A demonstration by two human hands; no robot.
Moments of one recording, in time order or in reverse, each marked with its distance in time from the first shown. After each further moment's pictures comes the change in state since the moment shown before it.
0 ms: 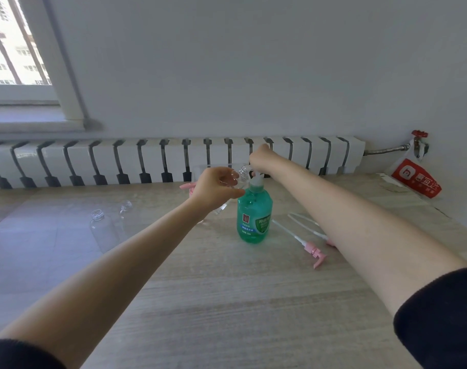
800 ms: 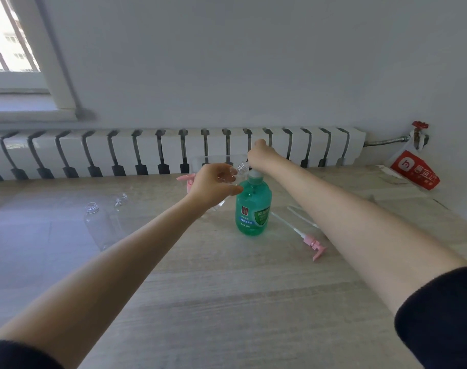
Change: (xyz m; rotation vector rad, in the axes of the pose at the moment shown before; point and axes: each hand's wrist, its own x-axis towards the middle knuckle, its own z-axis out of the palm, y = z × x) left_hand 0.002 -0.015 0.004 0.031 0.004 0.016; right_hand -0.001 0.009 0.011 -0.036 0.018 0.041
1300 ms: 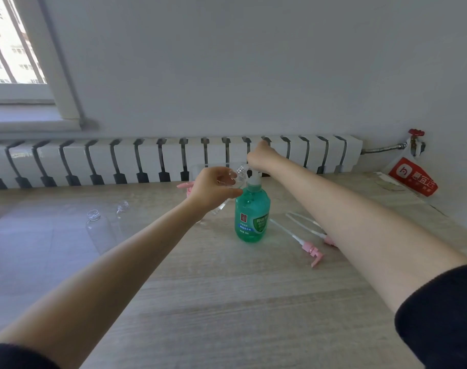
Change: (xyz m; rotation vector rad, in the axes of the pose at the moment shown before) left_hand 0.001 0.011 -0.003 -0.031 -0.006 -0.008; right_hand 0.000 -0.009 -0.016 -0.003 0.030 0.015
